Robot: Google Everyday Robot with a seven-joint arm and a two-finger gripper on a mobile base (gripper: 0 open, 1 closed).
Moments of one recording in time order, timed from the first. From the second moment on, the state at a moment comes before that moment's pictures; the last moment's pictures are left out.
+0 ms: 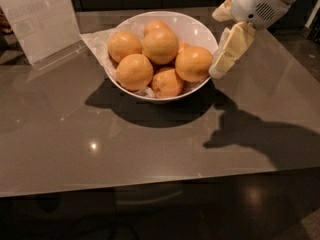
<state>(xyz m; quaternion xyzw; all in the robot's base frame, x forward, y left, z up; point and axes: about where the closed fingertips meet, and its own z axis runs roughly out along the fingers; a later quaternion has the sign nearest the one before) 0.570 -0.122 0.980 -0.62 0.73 0.11 0.27</state>
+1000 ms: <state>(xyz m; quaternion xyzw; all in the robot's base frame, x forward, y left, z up) 0.591 -0.093 0.918 -0.58 0.75 0.19 0.26</state>
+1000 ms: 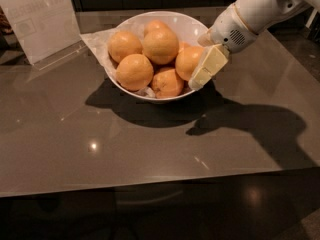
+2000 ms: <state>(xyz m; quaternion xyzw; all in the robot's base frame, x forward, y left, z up) 0.595 -0.094 0.903 -0.57 0.76 0.20 0.25</state>
